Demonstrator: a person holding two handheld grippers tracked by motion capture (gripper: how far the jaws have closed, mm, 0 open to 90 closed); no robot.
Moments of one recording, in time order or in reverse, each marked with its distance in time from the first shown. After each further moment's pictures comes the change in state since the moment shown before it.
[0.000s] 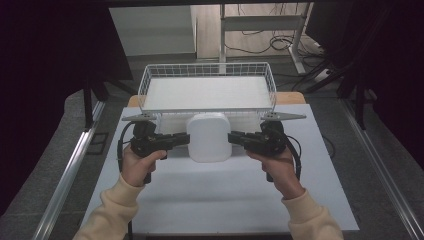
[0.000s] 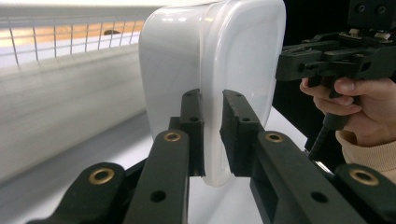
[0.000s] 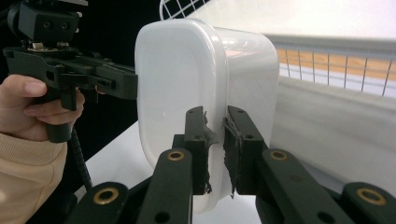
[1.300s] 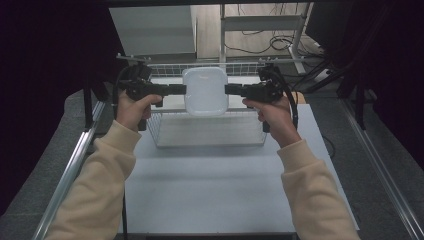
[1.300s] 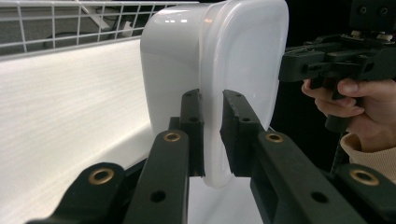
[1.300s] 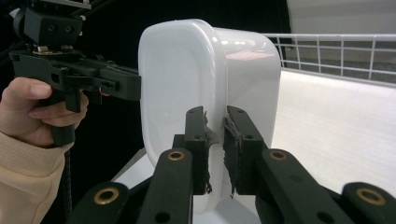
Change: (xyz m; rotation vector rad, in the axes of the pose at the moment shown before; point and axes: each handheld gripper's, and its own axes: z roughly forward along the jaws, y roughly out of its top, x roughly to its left) left arm 0.035 0.122 -0.004 0.012 -0.005 0.010; right arm -0.027 0.112 0.018 -0.025 0.001 0.018
